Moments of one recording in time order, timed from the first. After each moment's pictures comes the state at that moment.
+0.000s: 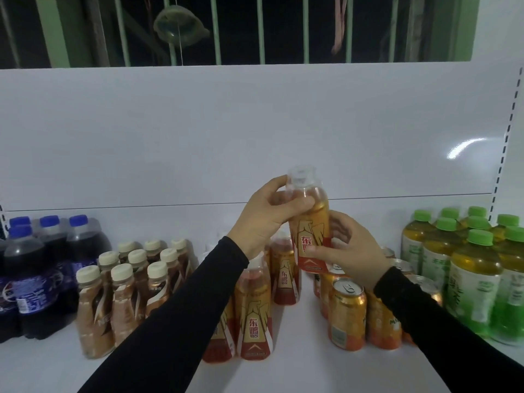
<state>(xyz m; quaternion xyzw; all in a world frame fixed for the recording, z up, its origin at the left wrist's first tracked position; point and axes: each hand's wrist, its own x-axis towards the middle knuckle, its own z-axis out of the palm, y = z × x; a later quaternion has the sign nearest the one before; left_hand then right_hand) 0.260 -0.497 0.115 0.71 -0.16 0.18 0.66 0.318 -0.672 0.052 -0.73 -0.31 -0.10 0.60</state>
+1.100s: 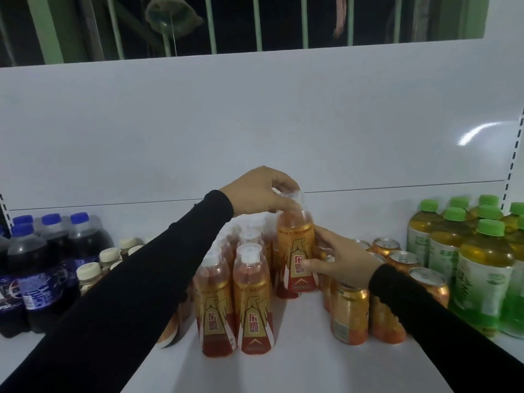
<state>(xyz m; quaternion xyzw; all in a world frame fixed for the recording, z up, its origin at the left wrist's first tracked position) 0.281 -0.474 0.159 0.93 -0.15 0.12 0.32 0.351 -0.670 0.027 -0.86 -0.35 0.00 0.38</state>
